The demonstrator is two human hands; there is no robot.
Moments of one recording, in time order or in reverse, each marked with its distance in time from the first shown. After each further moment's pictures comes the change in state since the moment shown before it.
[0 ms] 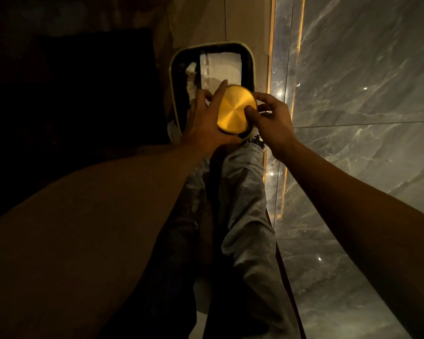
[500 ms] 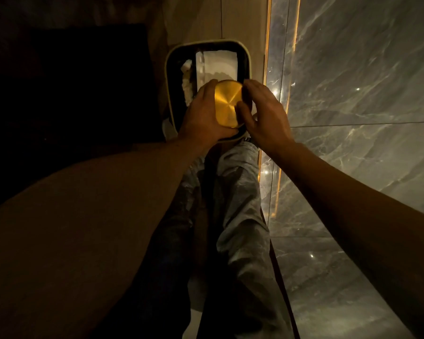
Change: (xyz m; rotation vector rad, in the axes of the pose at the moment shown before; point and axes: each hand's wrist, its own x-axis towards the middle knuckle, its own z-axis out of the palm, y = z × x) left_hand 0.009 0.008 -0.001 -0.117 0.043 -0.038; right_hand 0.004 -0.004 -0.003 -0.591 -0.029 -0.474
